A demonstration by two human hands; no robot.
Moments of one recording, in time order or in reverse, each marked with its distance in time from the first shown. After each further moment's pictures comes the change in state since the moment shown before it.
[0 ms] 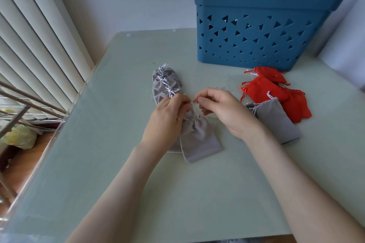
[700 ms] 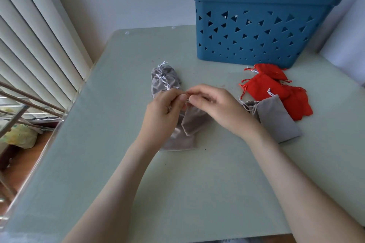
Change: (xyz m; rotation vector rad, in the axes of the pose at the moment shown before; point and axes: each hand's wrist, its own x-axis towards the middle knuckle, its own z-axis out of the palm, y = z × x) left_hand 0.006 0.013 -0.016 -0.304 -0.019 -0.178; right_hand -0.007 -0.007 0.001 -0.144 -0.127 -0.134
